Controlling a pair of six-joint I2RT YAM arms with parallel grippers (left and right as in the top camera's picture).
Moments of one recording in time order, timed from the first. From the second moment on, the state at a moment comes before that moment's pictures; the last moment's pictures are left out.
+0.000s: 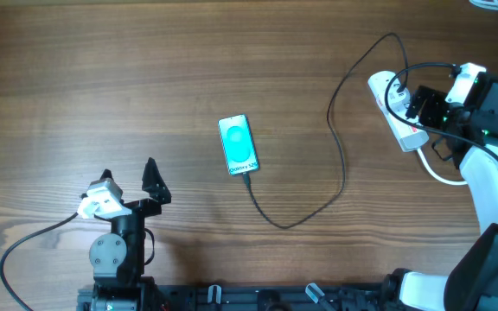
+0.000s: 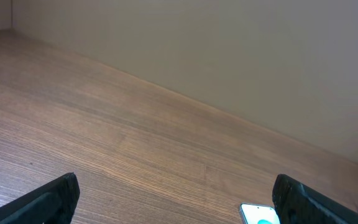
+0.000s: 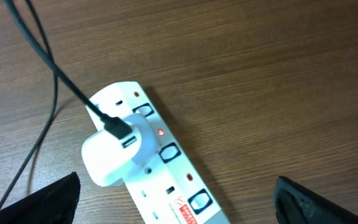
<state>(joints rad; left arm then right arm) -0.02 0.01 0.01 -0.07 -0.12 -0.37 -0.31 1.51 0.93 -0.20 -0.13 0.02</state>
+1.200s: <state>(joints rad) -0.02 0.01 0.01 -0.07 -0.12 -0.37 -0.17 1.05 0.31 -0.20 -0.13 0.02</state>
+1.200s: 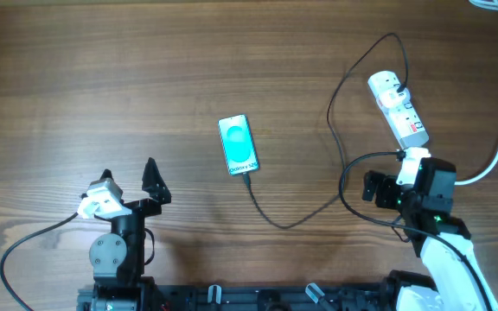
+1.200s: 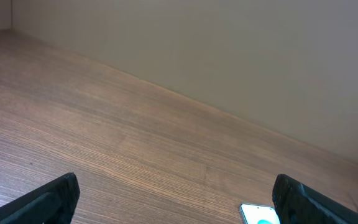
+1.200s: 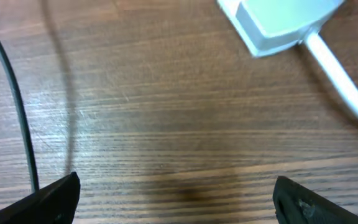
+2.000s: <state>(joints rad) -0.02 0.01 0.01 -0.07 -0.12 -0.37 -0.17 0.78 0.01 0.29 -0.27 0.01</state>
